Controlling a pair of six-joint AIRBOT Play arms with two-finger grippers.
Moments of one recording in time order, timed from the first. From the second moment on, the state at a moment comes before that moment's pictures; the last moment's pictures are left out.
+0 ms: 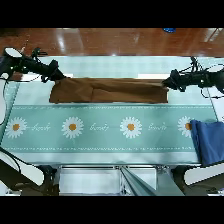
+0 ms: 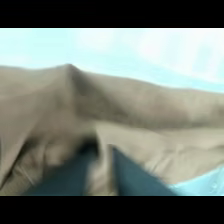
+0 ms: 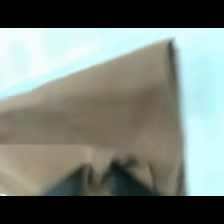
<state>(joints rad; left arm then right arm) 0.20 -1.92 1.73 0.88 -1.28 -1.53 -0.28 -1.74 1.34 -0.74 1.05 1.32</state>
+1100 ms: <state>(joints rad) 0.11 -1.20 1.06 1.25 -0.99 -1.56 -0.24 -1.82 1.28 -0.68 1.05 1.33</state>
